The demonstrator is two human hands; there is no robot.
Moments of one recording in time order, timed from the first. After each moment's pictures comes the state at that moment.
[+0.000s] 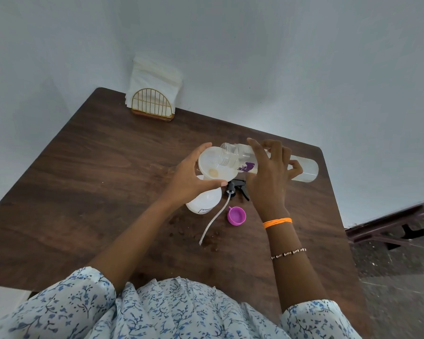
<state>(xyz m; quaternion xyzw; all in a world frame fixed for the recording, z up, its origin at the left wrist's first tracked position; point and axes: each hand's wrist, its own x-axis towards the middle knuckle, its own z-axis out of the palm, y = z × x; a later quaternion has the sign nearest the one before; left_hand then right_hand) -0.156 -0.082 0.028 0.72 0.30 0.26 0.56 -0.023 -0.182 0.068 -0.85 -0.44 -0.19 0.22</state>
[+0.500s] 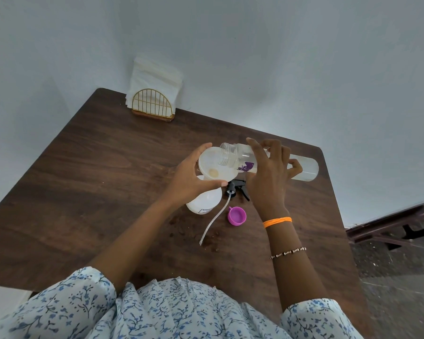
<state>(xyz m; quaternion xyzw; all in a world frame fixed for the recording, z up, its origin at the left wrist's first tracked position) -0.155 -0.083 0.029 0.72 0.30 0.26 0.56 -0.023 -0.181 0.069 -0.85 -0.45 -0.19 0.22</state>
